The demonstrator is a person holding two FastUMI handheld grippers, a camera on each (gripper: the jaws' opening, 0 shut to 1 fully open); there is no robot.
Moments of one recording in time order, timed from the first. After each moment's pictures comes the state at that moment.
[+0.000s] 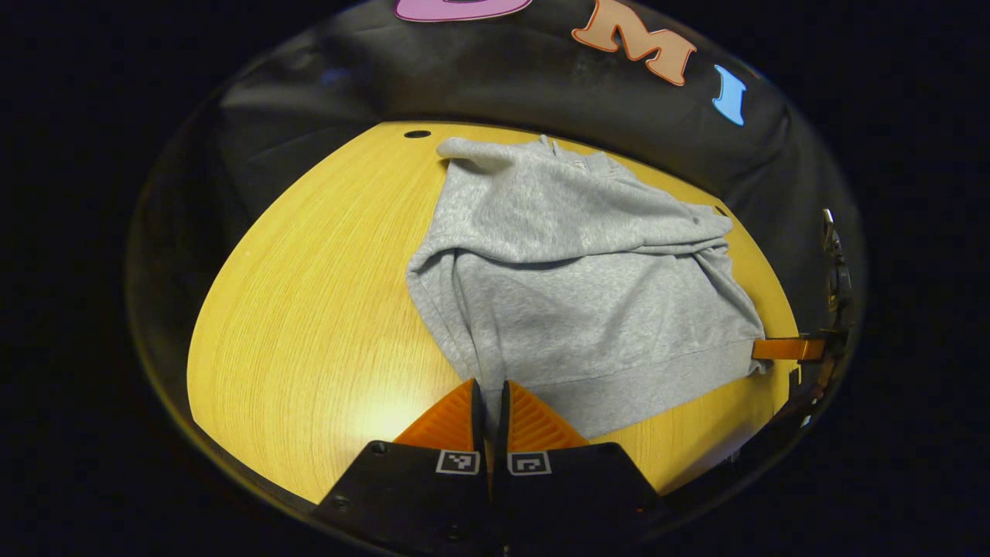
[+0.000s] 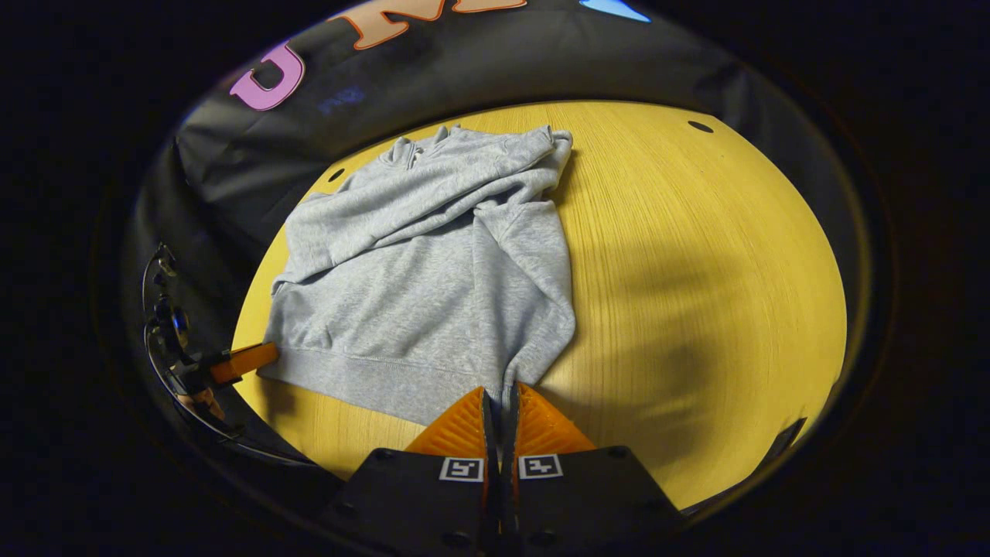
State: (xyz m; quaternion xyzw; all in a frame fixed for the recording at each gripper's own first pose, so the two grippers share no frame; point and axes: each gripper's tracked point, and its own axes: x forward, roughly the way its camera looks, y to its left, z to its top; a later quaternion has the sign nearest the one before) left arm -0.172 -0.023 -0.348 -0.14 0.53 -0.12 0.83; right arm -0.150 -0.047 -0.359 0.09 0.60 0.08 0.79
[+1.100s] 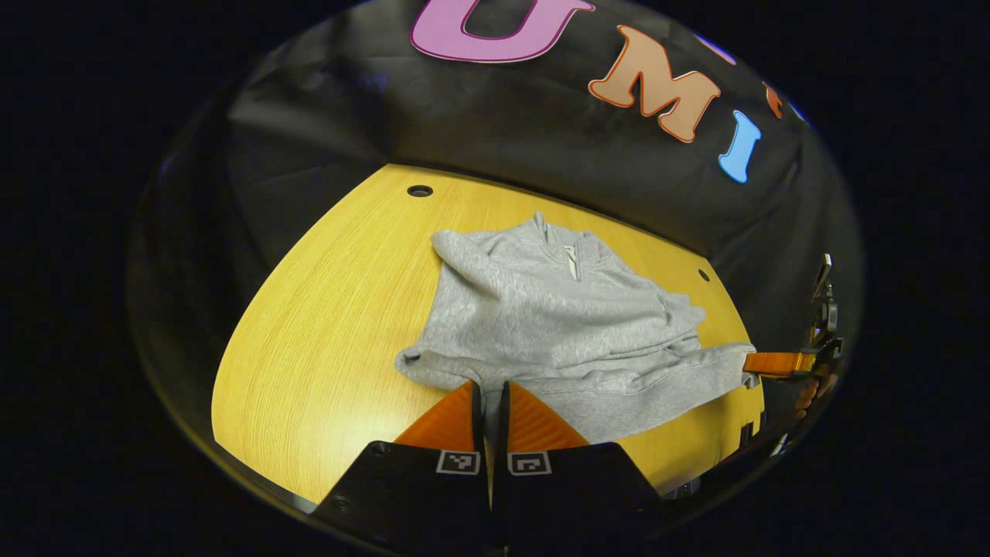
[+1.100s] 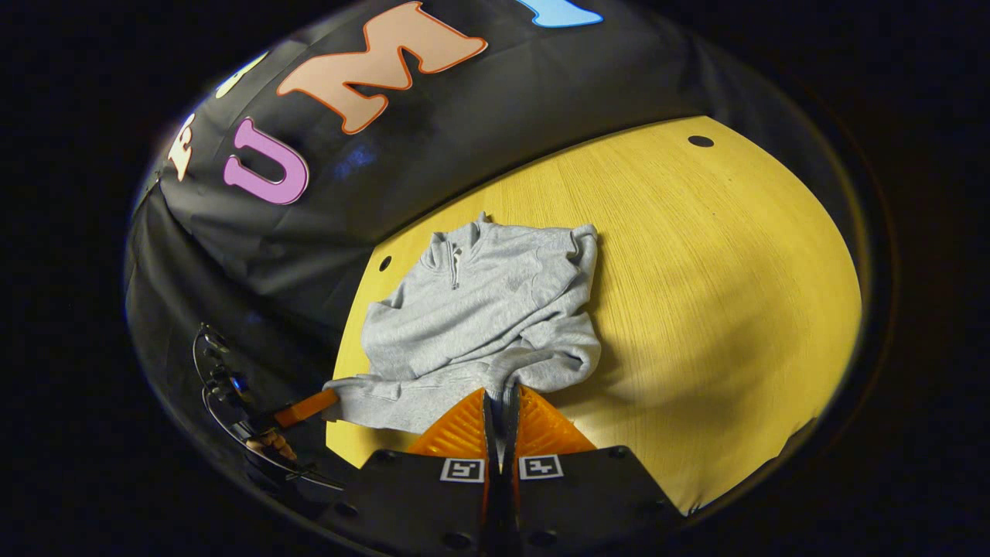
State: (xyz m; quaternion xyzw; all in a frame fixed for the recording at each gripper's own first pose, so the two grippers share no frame) left arm -0.064 -0.010 -0.265 -0.20 0.47 -0.11 0.85; right arm -0.039 -0.036 -0.267 0.26 0.54 0.09 0.80
